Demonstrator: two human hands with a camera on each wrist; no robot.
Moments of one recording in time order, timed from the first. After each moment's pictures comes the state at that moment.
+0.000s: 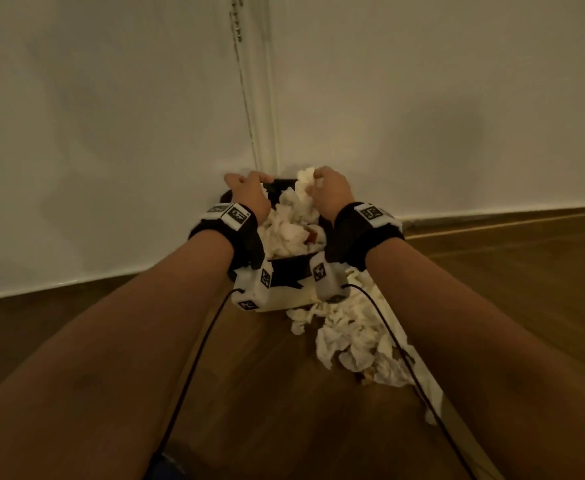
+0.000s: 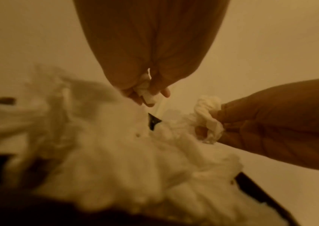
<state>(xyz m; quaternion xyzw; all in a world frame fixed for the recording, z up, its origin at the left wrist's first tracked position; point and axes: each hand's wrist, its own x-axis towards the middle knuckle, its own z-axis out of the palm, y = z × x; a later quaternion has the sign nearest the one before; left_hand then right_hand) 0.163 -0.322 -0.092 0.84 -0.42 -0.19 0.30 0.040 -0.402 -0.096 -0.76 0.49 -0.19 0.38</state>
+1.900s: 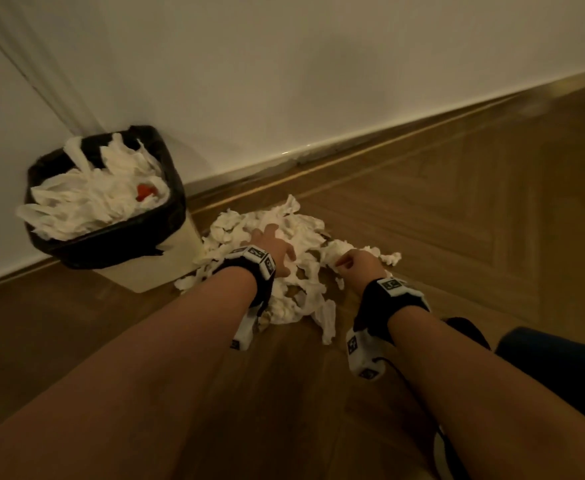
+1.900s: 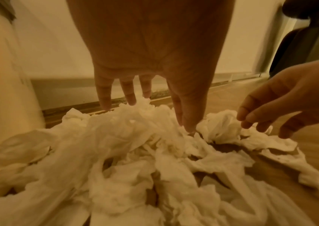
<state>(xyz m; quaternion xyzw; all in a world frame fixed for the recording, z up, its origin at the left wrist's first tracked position) -0.067 -0.341 -0.240 0.67 -0.68 -0.23 -0.18 -0.260 -0.340 -0.263 -0.63 0.68 -0.03 0.38</state>
